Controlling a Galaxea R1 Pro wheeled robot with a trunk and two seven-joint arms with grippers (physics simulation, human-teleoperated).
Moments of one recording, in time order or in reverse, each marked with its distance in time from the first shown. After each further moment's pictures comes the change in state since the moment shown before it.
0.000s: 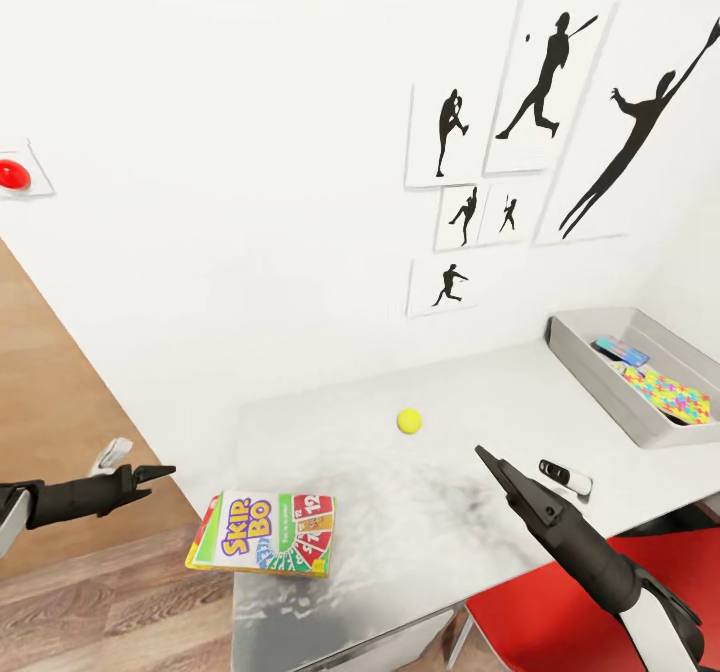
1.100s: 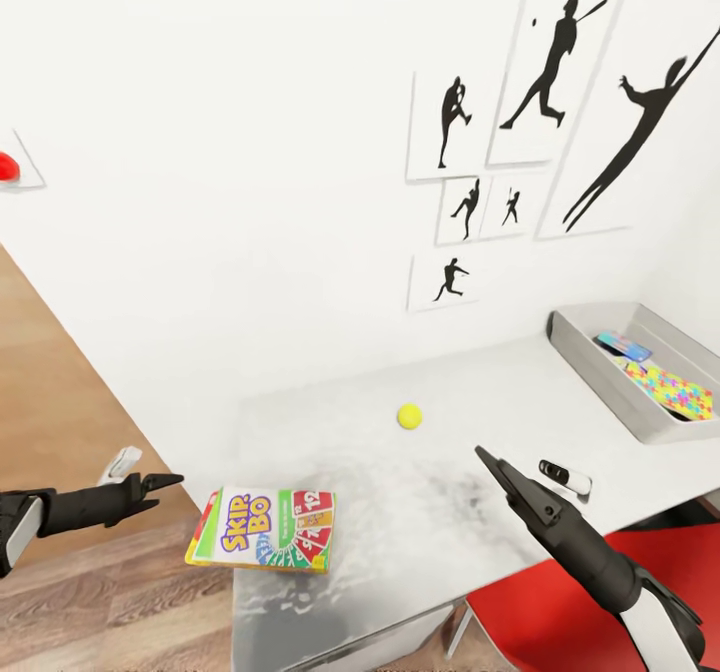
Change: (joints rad) left arm -0.002 -0.024 -0.004 0.052 -0.006 -0.008 0.015; right arm 0.000 -0.004 0.002 0.000 0.000 0.001 -0.006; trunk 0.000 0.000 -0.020
